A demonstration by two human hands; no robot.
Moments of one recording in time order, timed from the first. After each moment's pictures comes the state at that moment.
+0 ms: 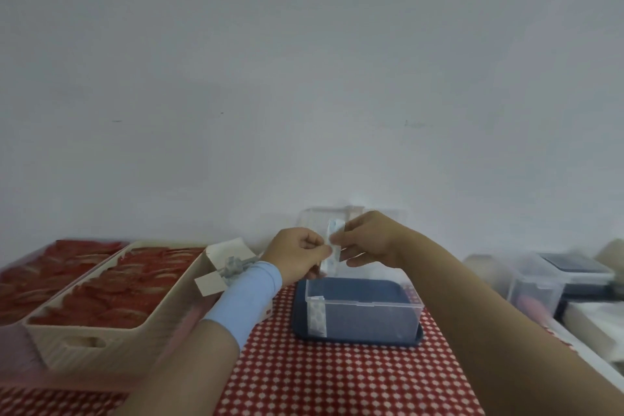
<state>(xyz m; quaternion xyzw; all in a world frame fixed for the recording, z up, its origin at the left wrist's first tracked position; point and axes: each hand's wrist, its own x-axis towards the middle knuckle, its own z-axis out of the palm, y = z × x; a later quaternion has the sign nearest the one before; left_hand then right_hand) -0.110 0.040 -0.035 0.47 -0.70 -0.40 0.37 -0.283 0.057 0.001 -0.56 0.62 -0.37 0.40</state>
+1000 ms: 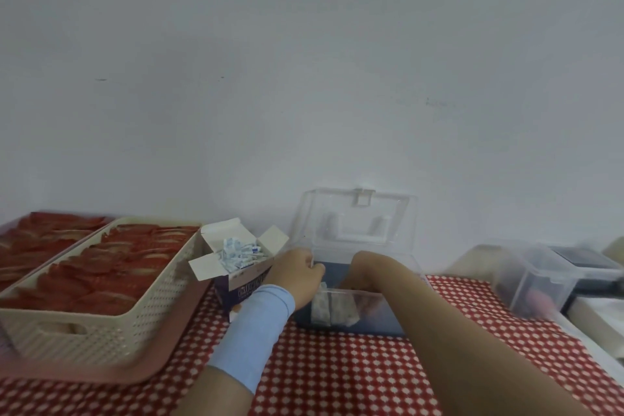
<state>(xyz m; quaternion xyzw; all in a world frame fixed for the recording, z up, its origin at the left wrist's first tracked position) -0.109 0.028 -0.094 0.54 -0.75 -0.27 0.26 -0.267 0.005 -0.083 -0.52 0.80 0.05 0.30</state>
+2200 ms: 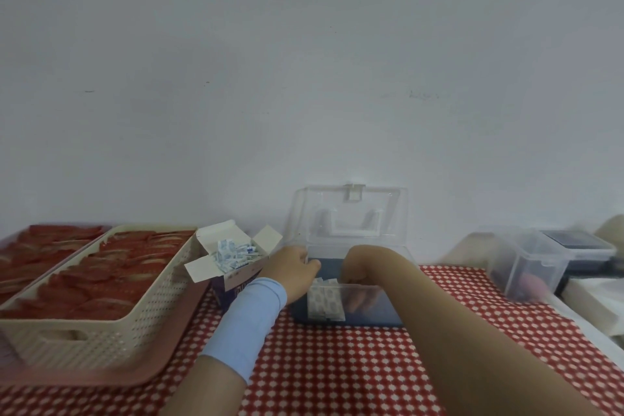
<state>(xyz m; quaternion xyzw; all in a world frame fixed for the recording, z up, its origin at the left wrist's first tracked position) -0.110 0.037 -0.079 0.56 -0.76 -0.25 0.21 -0.274 0.014 -0.076 -0.49 0.78 0.00 0.39</state>
